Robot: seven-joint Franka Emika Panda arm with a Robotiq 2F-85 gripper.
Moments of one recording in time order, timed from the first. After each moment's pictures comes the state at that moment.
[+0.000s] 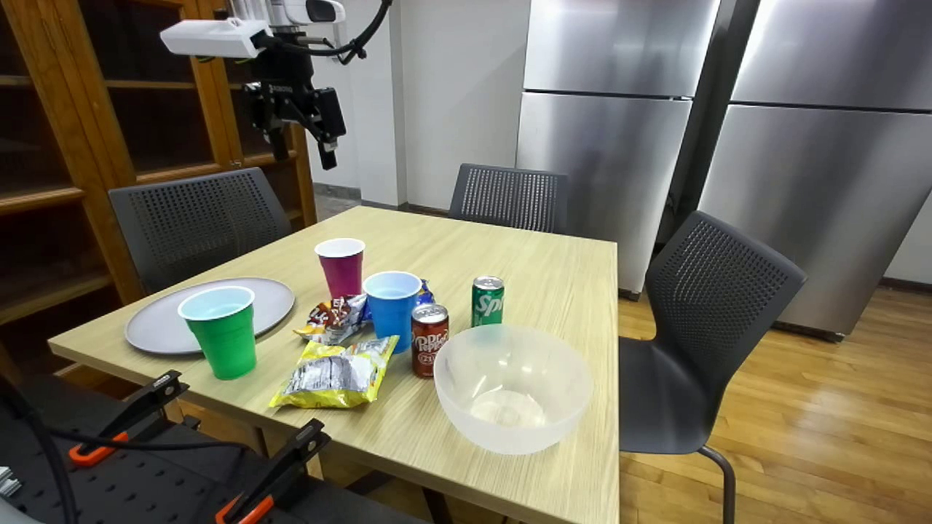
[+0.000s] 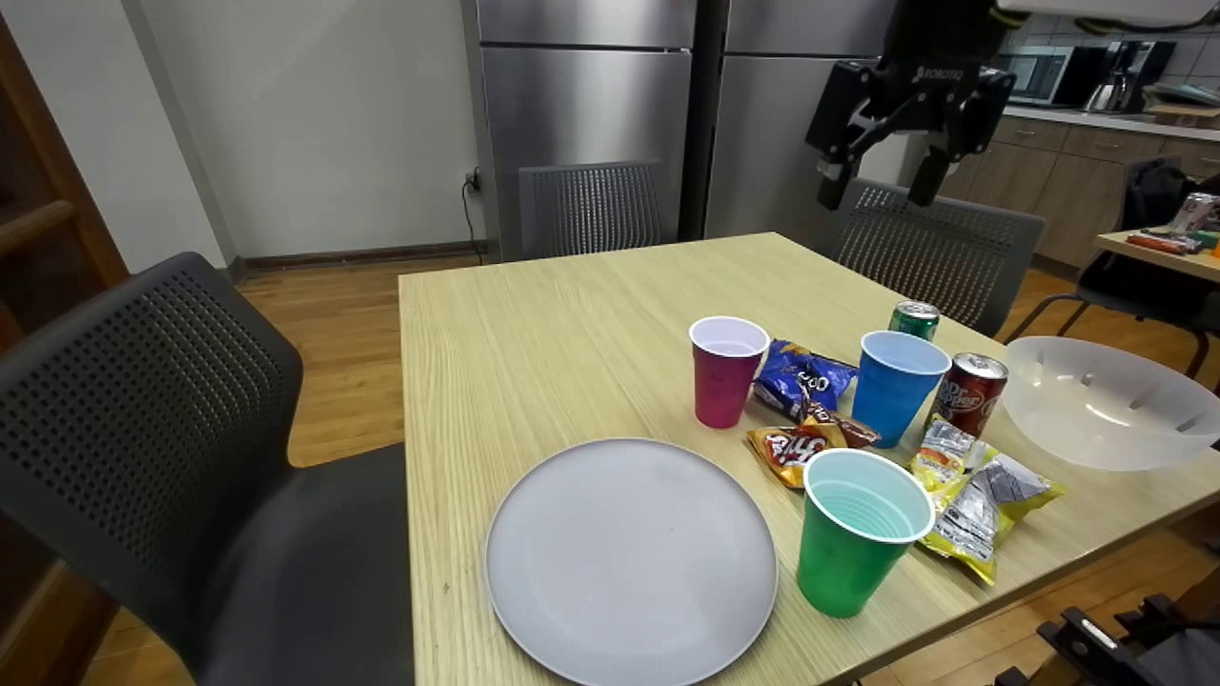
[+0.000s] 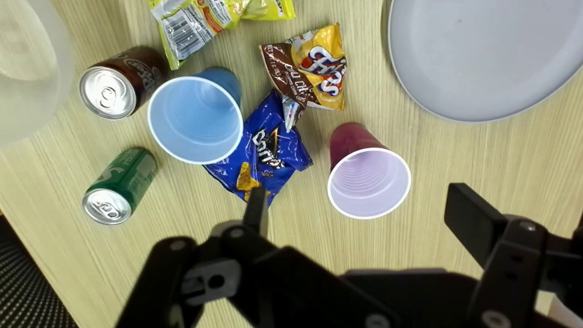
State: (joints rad) arm 0.03 -0.21 0.13 -2.55 -0.02 2.48 0.22
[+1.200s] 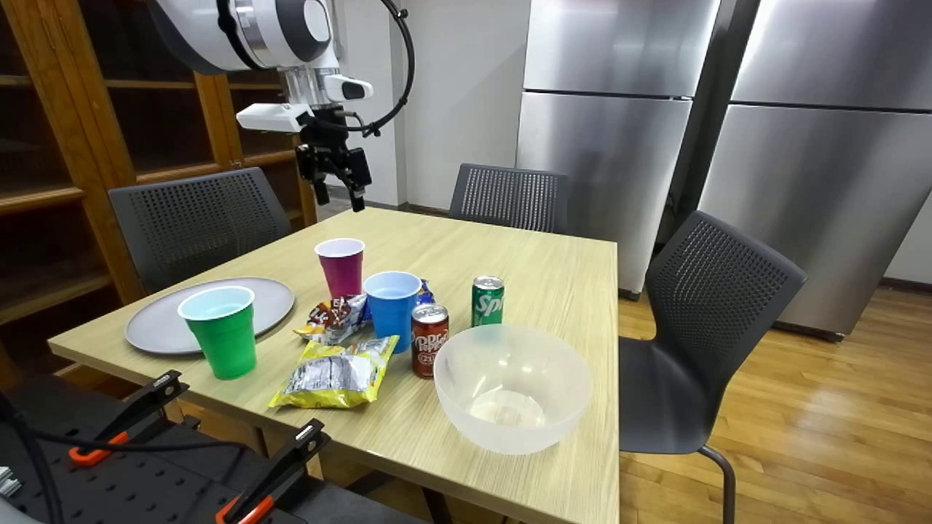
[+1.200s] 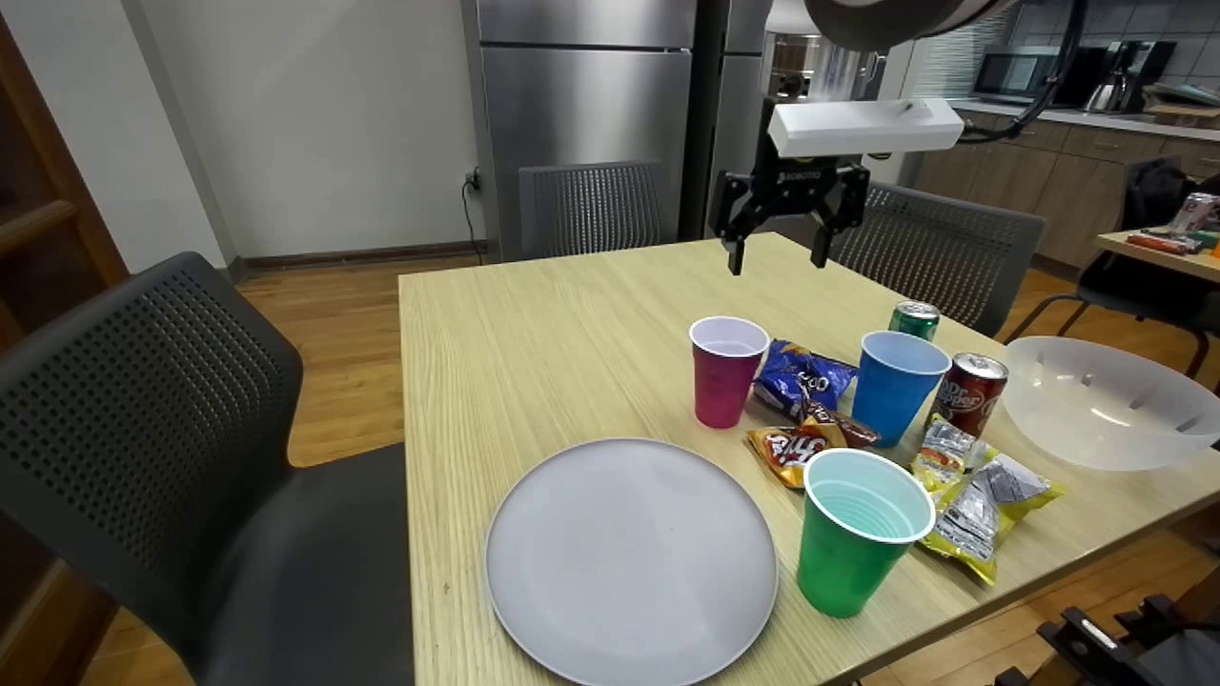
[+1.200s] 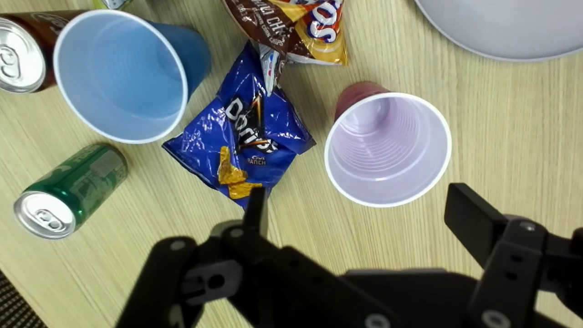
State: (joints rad) arm 0.11 0.23 0.06 -2.24 -0.21 2.54 0.51
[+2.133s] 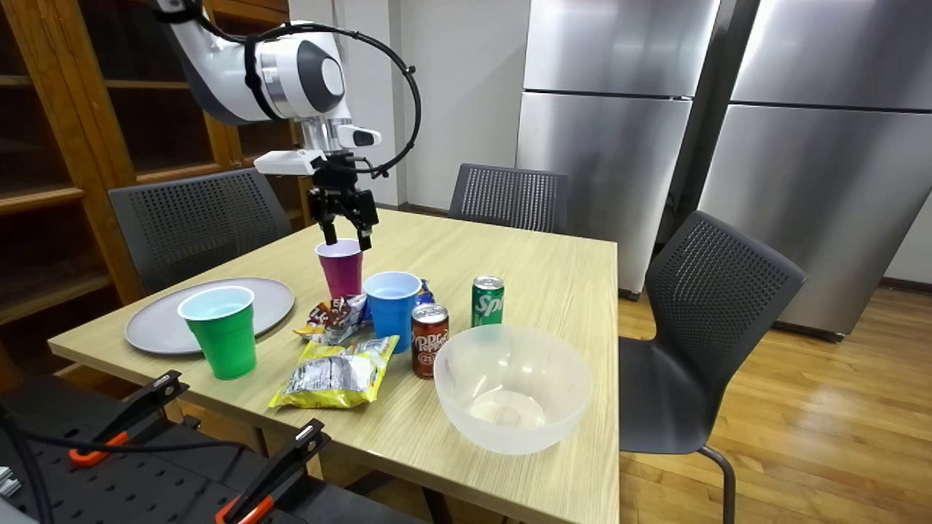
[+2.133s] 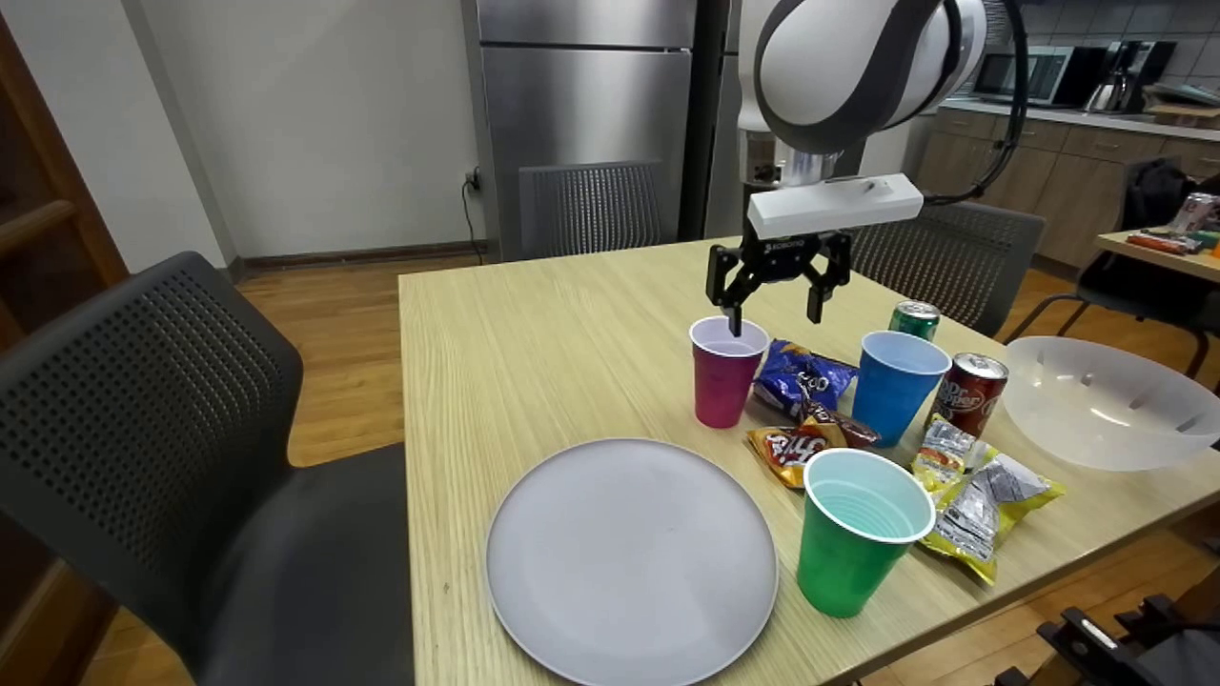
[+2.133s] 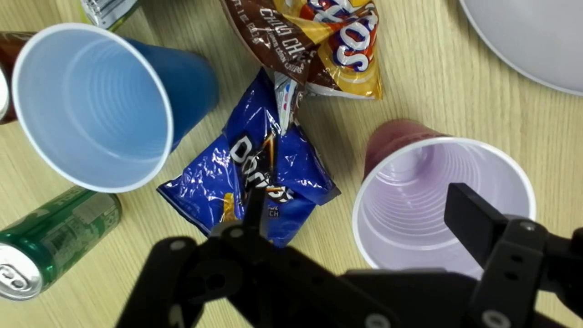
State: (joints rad) arm 0.20 0.42 -0.04 -2.15 -0.21 2.51 0.51
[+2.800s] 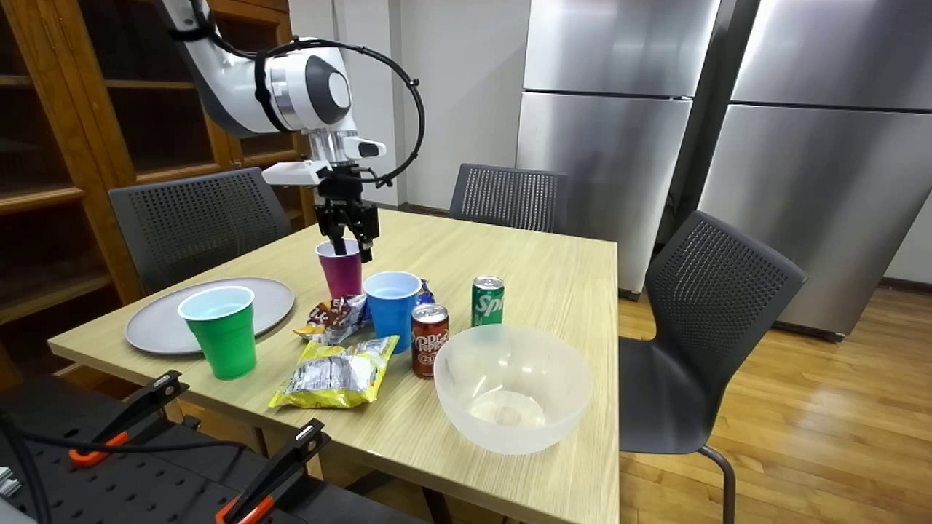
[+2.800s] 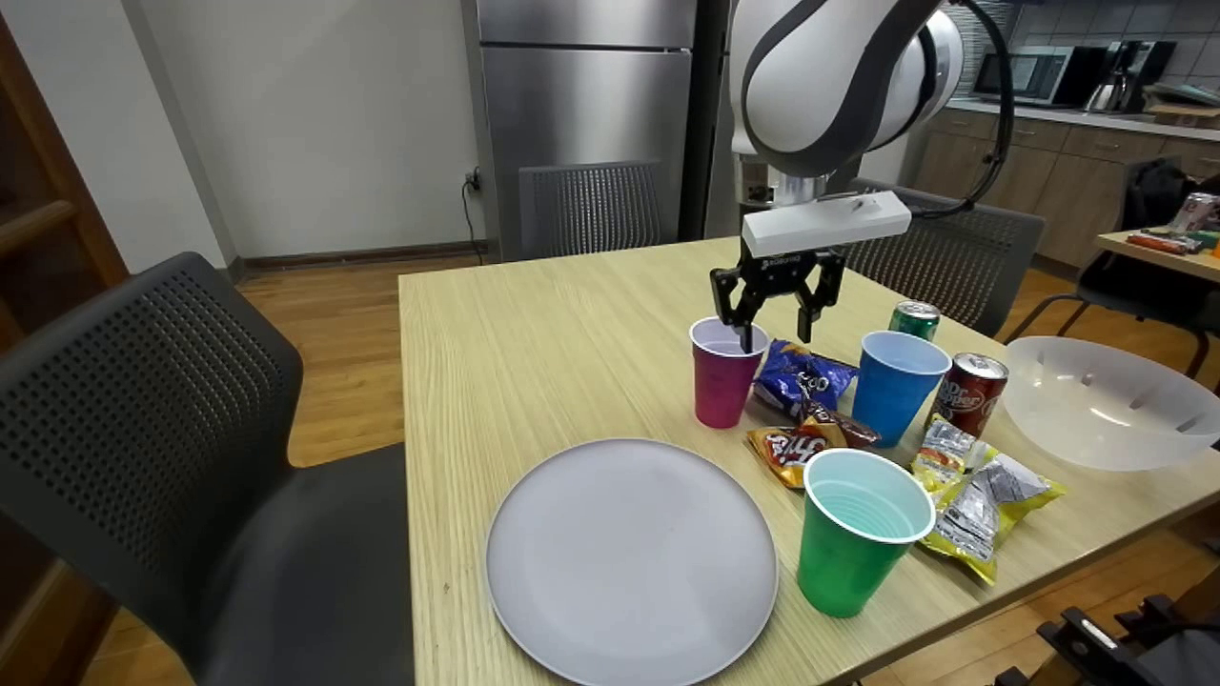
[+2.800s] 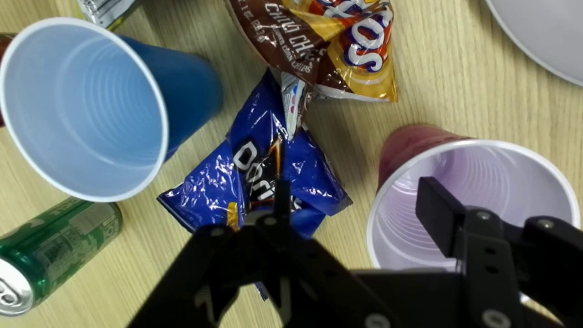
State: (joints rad) arm 0.22 0.48 -0.06 -2.10 -0.20 2.49 0.51
